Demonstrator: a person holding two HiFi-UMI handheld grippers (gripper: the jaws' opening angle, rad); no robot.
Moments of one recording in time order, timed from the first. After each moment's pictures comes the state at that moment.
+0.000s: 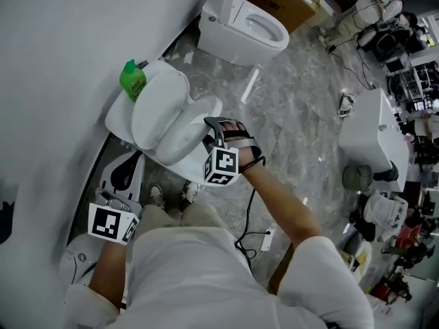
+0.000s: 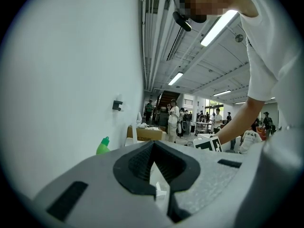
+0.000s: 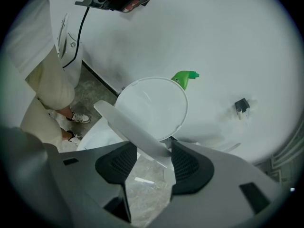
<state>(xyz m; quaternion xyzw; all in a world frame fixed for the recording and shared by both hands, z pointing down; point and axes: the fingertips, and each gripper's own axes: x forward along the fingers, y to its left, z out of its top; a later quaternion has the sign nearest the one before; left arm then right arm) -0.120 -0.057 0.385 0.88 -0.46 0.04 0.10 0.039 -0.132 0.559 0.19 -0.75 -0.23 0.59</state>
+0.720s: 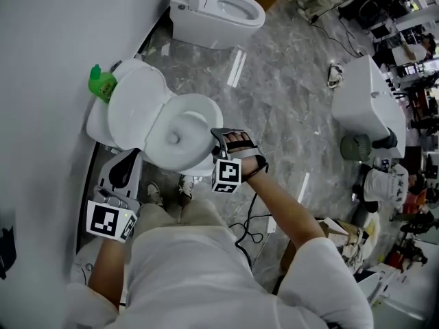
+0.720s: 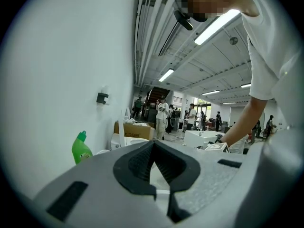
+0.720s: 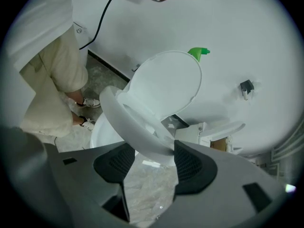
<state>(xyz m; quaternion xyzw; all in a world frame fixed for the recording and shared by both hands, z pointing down) -0.058 -0.067 0.401 0.91 -0.39 0.05 0.11 0.143 -0.065 0.606 0.19 -0.70 -0.19 0.66</state>
